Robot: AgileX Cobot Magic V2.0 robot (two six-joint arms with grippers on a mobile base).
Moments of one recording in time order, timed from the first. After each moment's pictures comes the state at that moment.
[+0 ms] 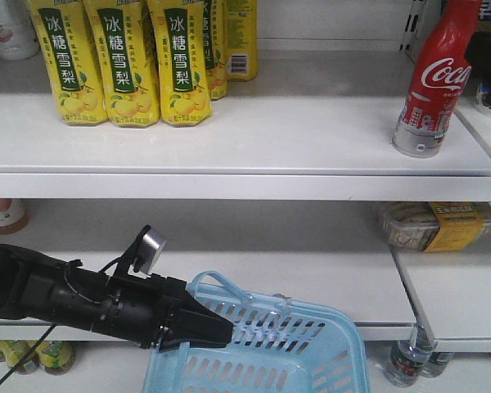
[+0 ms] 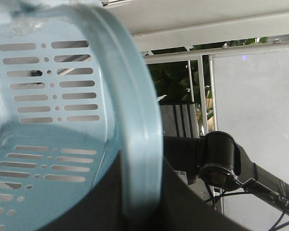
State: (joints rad) left arm -0.26 1.79 -0.75 -1.57 1.16 1.01; right arm 0.17 0.92 -0.98 0.23 0.24 -0.21
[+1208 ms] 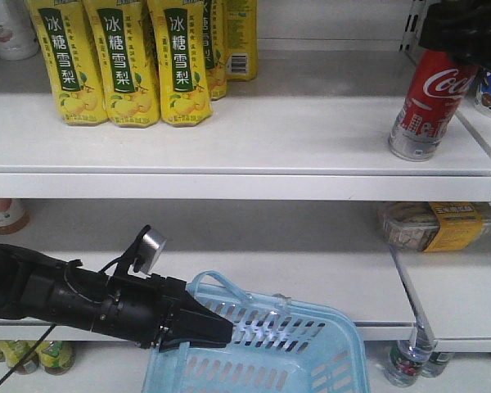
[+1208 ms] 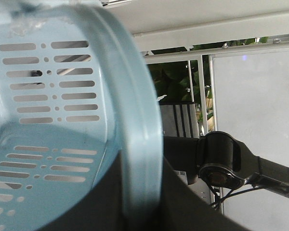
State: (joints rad) left arm -0.26 1.79 -0.75 -1.57 1.16 1.01; right arm 0.17 1.19 -1.21 0.23 0.30 -0.19
